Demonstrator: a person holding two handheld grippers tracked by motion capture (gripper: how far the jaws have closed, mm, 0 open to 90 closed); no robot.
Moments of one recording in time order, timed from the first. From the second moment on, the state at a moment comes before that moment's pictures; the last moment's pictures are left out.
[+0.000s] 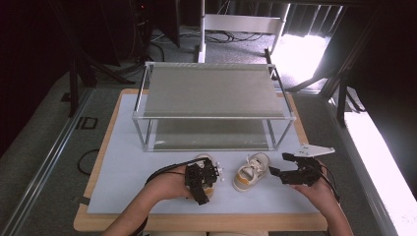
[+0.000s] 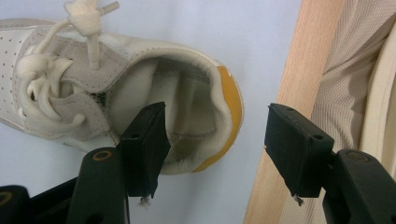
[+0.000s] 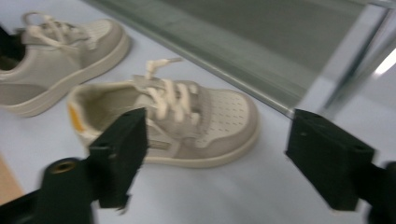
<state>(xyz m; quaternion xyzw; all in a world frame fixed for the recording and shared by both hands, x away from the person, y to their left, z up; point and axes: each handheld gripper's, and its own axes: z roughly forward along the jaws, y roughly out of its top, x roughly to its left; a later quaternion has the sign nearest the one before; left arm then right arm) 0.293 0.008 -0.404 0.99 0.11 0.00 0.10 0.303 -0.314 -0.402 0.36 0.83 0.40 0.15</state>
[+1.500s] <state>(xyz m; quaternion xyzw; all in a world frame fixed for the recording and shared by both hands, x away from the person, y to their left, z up) 0.294 0.007 -0.405 0.99 0.12 0.00 0.10 0.335 -0.177 -0.407 0.26 0.95 0.15 -0.02</state>
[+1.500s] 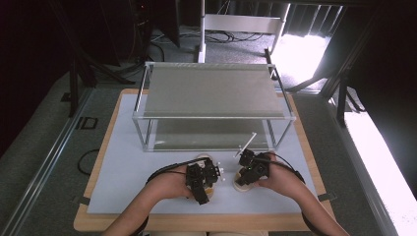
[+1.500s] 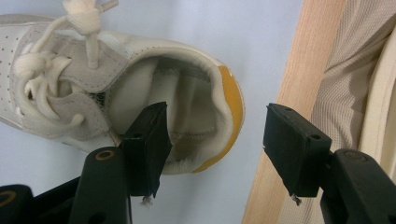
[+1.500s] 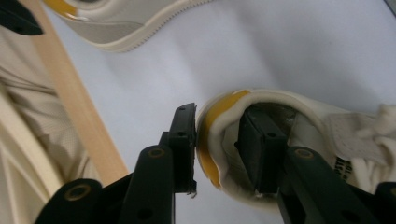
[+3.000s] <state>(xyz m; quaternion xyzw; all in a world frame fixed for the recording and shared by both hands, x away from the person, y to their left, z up) 0.300 0.003 -0.411 0.99 0.13 -0.03 0.11 0.297 -0.171 -0.403 0.08 0.99 0.13 -0.03</state>
